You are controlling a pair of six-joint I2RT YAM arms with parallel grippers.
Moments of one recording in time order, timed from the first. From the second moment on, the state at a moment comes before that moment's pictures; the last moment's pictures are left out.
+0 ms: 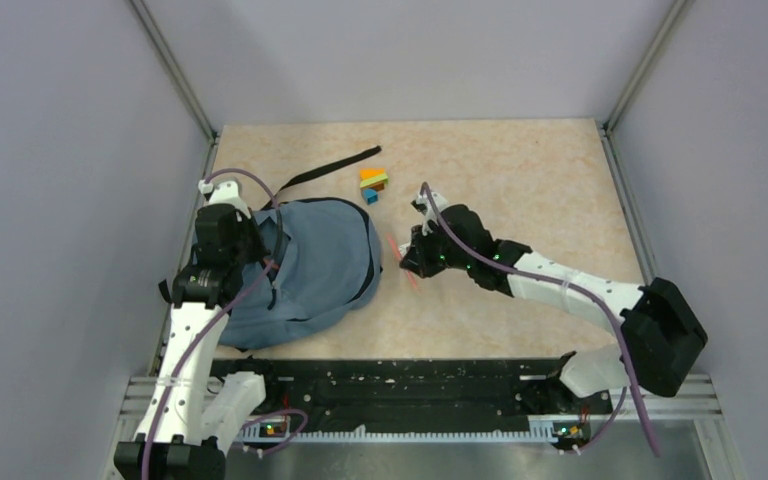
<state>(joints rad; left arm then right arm) -0.03 0.84 0.87 -0.58 -0.09 -0.24 0.81 1.37 0.89 -0.16 -0.07 0.34</state>
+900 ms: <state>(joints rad) -0.03 0.83 0.87 -0.58 -0.07 -0.23 1.00 2.07 1.61 0.09 -0.47 0.89</state>
